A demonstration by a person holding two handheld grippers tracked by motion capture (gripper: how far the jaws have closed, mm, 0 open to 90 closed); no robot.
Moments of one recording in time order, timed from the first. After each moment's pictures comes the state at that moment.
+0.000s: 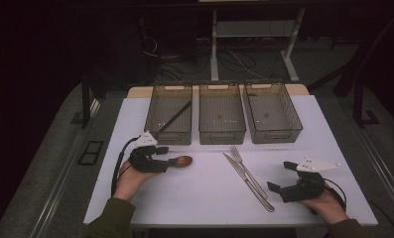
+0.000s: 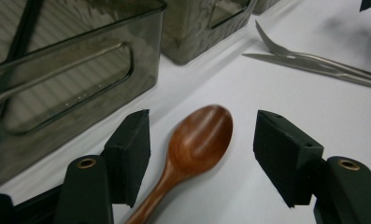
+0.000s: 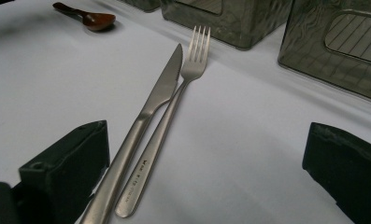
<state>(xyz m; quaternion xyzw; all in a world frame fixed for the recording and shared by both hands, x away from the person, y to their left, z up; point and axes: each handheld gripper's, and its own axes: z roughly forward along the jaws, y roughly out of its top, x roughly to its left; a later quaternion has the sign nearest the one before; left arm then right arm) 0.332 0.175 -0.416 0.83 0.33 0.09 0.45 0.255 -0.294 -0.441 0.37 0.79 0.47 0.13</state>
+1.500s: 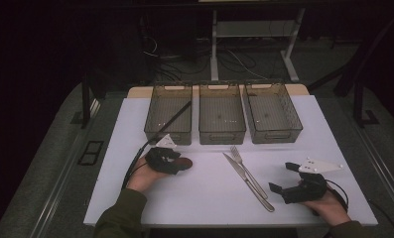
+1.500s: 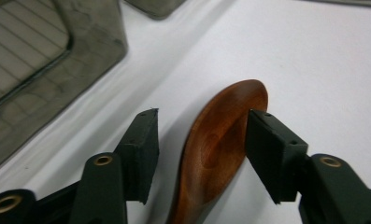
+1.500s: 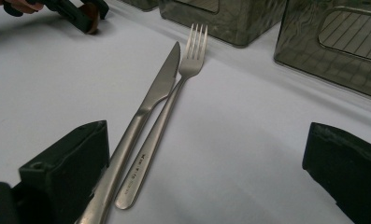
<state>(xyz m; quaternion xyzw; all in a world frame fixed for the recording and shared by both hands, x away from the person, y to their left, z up) 0.351 0.144 -0.444 0.89 0.27 0.06 0.36 0.251 -0.298 -0.441 0.37 0.79 0.47 0.14</state>
